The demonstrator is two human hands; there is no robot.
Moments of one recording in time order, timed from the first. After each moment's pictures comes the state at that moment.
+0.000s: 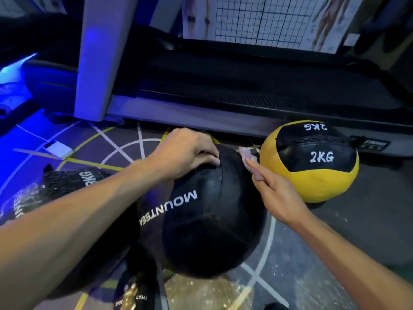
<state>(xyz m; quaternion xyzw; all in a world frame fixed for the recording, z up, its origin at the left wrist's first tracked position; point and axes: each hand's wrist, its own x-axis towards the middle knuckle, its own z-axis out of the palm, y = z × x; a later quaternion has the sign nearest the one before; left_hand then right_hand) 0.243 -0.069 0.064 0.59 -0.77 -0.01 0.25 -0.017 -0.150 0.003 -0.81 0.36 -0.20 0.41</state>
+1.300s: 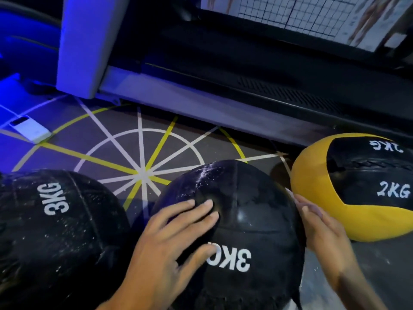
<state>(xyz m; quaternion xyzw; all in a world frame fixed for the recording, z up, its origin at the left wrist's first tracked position) 0.271 0.004 -0.105 0.71 -0.59 -0.04 0.37 0.041 -0.196 -0.086 -0.59 0.51 -0.26 0.57</state>
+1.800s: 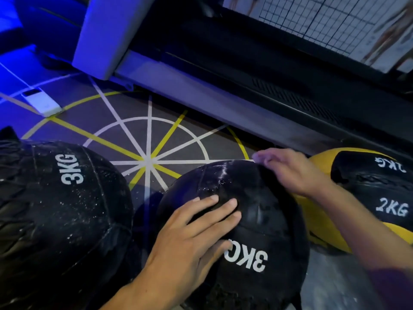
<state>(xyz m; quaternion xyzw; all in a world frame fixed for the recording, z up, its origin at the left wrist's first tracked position) 0.249 0.002 -0.113 0.69 -0.62 0.00 0.37 0.154 -0.252 -0.022 -0.90 0.34 0.00 0.28</state>
